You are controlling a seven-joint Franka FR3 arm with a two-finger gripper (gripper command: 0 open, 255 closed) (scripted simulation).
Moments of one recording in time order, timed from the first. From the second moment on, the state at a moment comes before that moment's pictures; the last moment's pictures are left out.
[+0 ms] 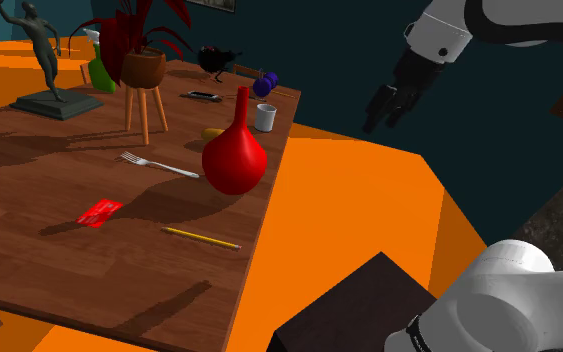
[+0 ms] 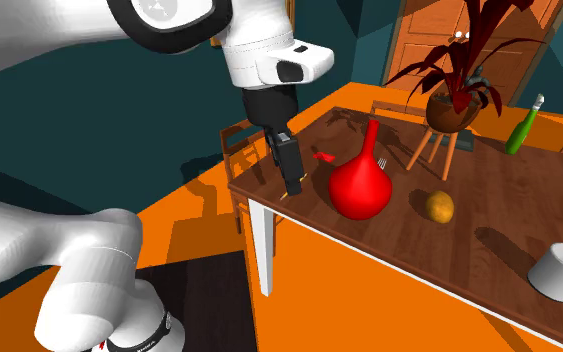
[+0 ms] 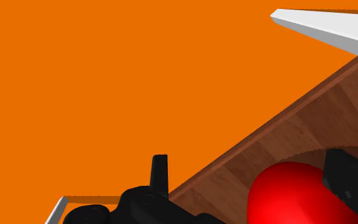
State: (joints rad) arm 0.02 -0.81 0.02 -2.31 -0.03 1.68 0.02
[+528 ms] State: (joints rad) arm 0.07 -0.62 0.08 -2.26 -0.01 1.78 0.01
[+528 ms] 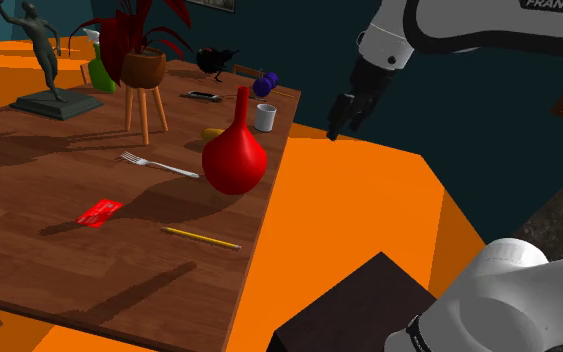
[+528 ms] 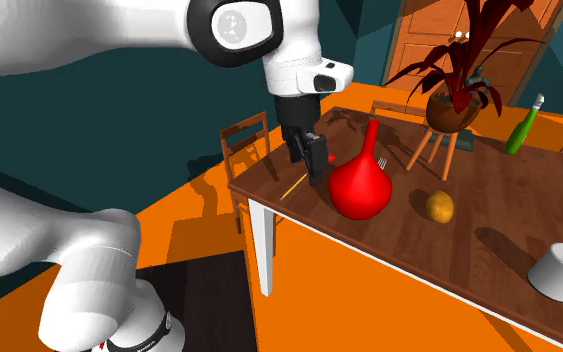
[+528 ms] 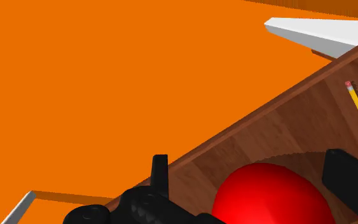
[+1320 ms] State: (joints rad) arm 0.15 -0.25 0.21 -2.09 -0.02 1.90 0.01
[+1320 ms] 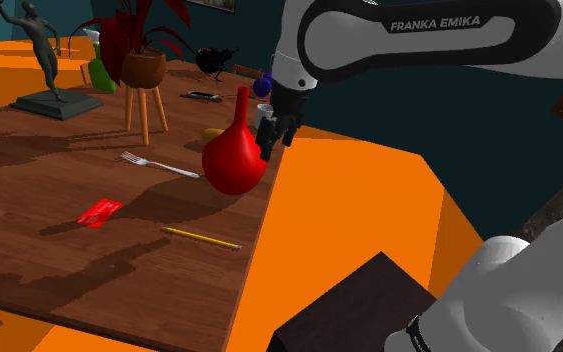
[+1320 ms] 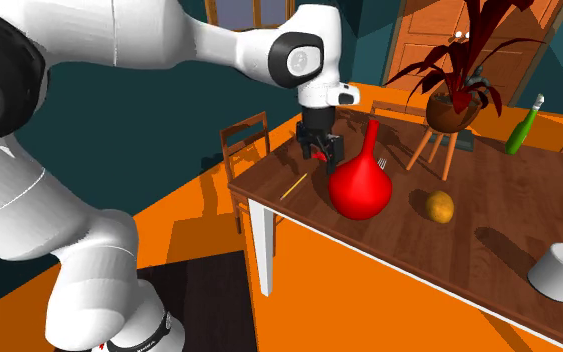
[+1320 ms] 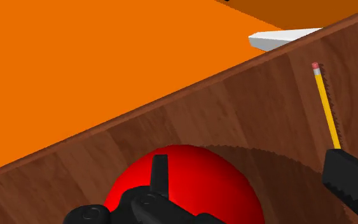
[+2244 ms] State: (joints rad) arm 0.28 0.23 0.34 -1.75 -0.14 1.93 0.04
